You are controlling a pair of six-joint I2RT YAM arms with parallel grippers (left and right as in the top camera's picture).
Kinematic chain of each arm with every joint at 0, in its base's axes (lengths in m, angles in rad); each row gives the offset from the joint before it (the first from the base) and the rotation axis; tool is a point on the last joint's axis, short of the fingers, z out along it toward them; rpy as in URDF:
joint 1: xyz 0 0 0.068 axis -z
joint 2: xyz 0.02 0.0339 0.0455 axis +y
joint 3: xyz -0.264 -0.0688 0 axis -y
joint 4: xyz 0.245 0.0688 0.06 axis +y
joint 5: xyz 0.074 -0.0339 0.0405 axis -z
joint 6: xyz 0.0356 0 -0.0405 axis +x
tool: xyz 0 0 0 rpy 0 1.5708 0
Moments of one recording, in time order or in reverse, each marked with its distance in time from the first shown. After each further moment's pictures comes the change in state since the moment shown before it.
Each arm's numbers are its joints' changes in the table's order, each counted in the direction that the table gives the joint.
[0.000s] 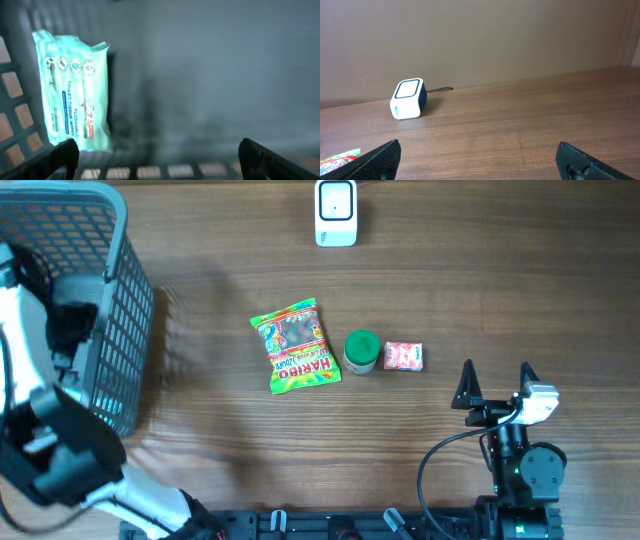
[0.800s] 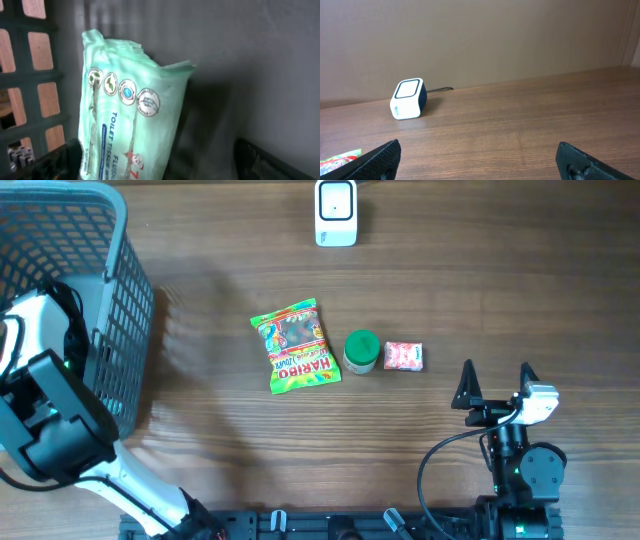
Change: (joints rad) left arm -0.007 0.126 -0.165 -0.050 -0.250 -0.108; right arm 0.000 0.000 0.000 0.000 0.000 0.000
